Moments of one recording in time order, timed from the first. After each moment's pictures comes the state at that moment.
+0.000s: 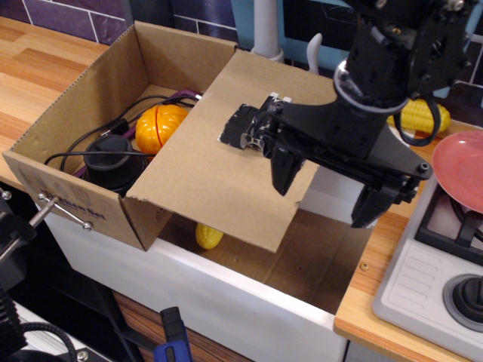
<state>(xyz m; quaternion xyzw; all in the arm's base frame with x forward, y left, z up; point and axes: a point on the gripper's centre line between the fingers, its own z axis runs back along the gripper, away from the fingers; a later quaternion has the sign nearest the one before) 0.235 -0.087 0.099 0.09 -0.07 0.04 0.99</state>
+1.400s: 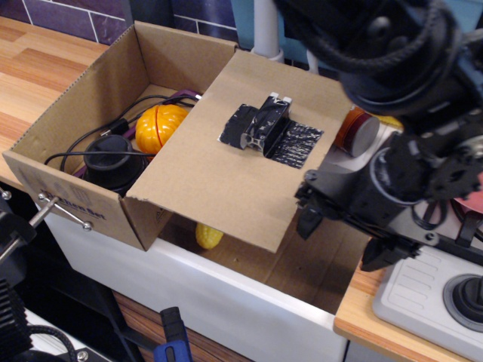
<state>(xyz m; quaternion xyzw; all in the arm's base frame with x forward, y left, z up) 0.253 -0.099 0.029 0.15 -0.09 0.05 0.98</state>
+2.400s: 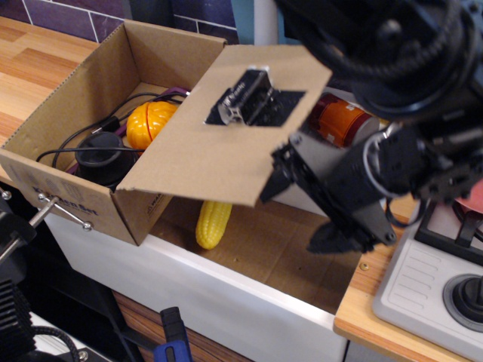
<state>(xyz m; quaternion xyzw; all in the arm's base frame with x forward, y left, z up) 0.239 -0.061 0.062 0.30 -0.04 -0.03 0.95</state>
